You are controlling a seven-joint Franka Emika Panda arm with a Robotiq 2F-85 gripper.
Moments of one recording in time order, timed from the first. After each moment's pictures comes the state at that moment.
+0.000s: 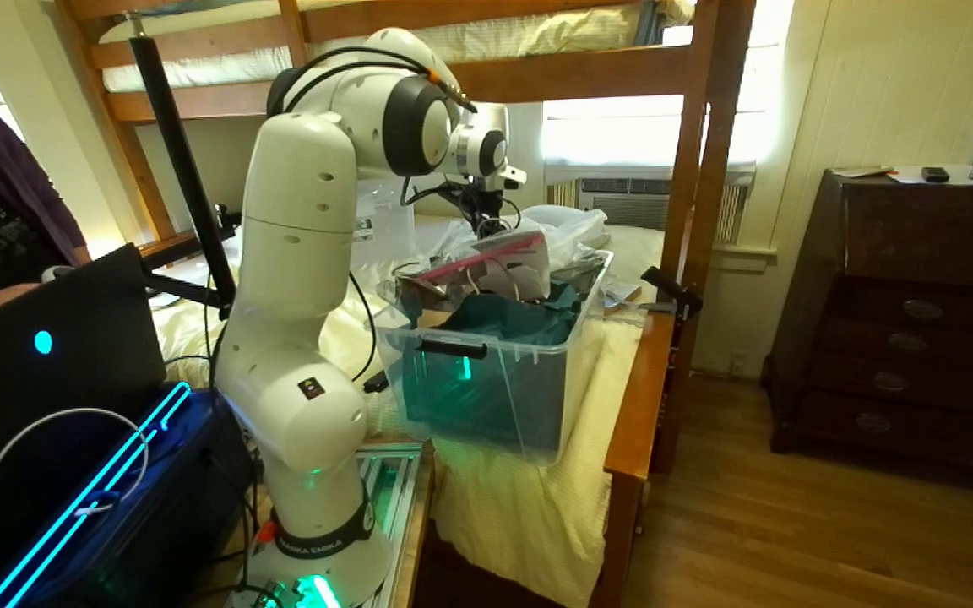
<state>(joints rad) 0.82 0.35 0.45 -1.70 -0.06 2.16 0.61</state>
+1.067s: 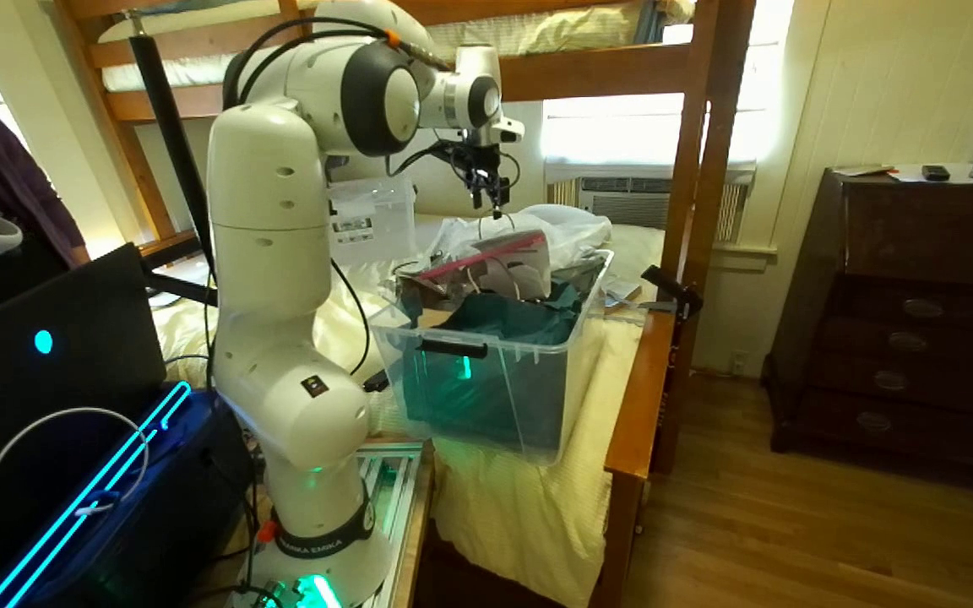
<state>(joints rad) 0.85 0.19 0.40 -1.65 -0.04 2.04 0.59</state>
